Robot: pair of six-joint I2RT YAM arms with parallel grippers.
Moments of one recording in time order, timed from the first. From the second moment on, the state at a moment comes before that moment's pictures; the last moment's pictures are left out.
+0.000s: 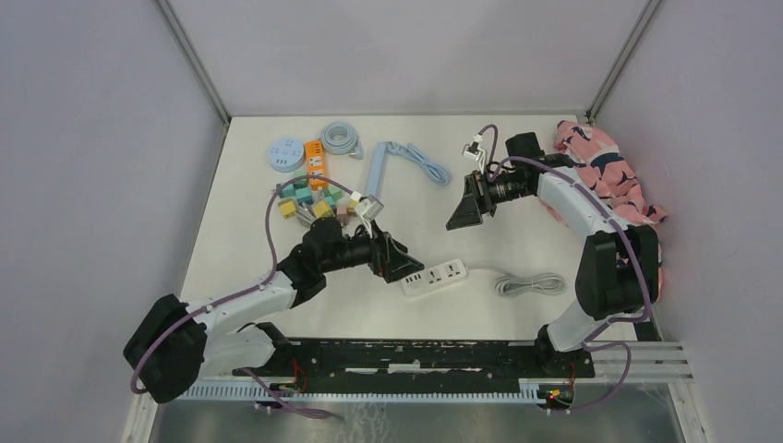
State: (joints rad) left arm -0.71 1.12 0.48 0.46 0.50 -0.59; right arm 0.19 1.63 1.26 -0.82 -1.13 -0.28
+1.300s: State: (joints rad) left arm -1.14 1.72 1.08 -0.20 -0.03 -0.02; right arm 0.16 1.63 1.26 -0.83 -1.13 -0.29
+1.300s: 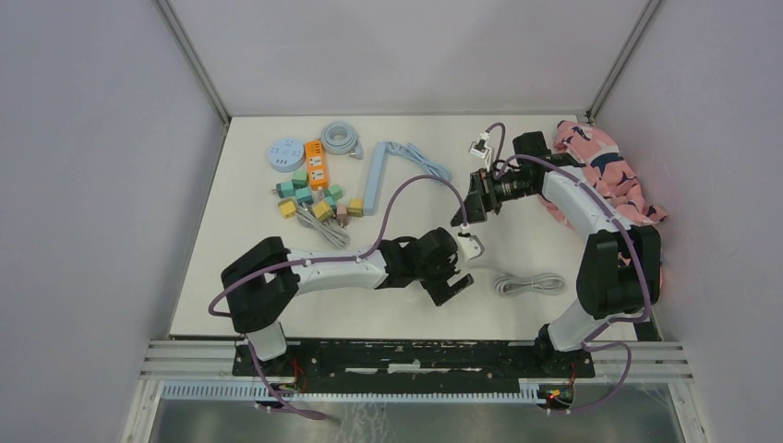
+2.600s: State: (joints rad) left arm -1.09 1.81 1.12 -0.22 -0.04 0.07; right arm 0.14 1.63 1.27 -0.80 -1.09 -0.30
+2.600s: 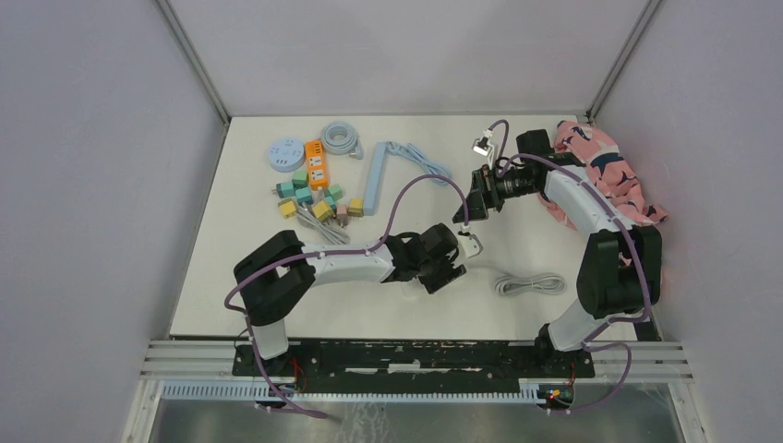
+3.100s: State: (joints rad) left arm -1.09 1.82 1.12 -0.22 -0.05 0.07; right arm 0.13 1.63 1.27 -0.80 -1.09 -0.30
